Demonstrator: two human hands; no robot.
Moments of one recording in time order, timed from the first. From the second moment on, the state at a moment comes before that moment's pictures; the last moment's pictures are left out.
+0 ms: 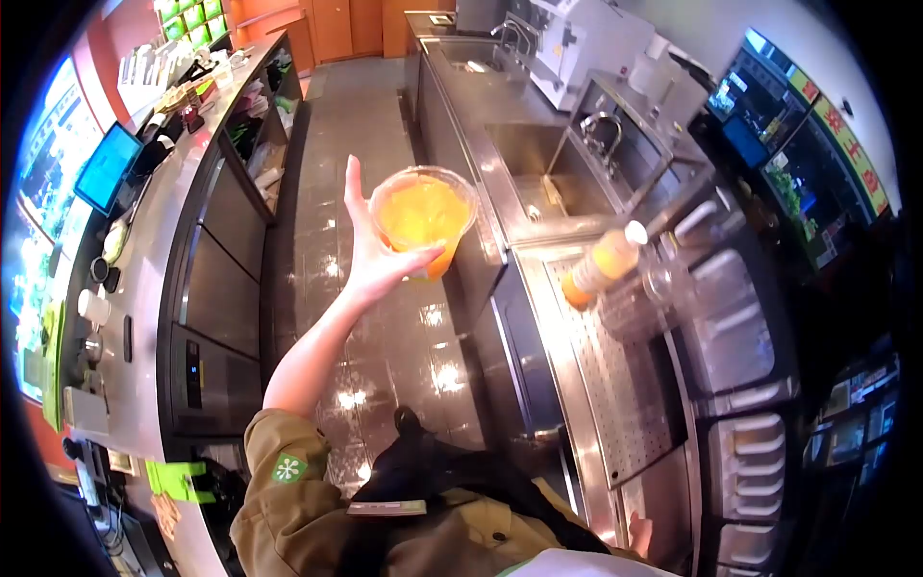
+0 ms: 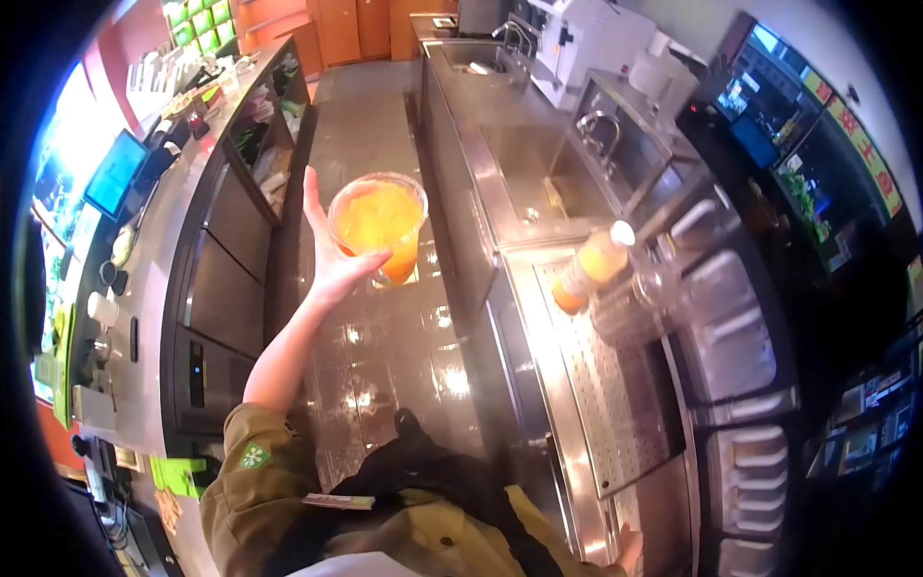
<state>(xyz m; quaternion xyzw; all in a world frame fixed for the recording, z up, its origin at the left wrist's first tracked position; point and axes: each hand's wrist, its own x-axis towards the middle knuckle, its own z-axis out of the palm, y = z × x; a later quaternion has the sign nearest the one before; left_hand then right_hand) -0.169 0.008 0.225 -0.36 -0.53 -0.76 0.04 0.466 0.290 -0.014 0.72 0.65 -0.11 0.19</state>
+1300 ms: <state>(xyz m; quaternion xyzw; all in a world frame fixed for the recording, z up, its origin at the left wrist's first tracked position) -0.743 0.293 0.212 -0.26 -0.61 -0.72 0.20 -0.566 0.757 0.384 0.13 0.47 -0.34 -0.81</state>
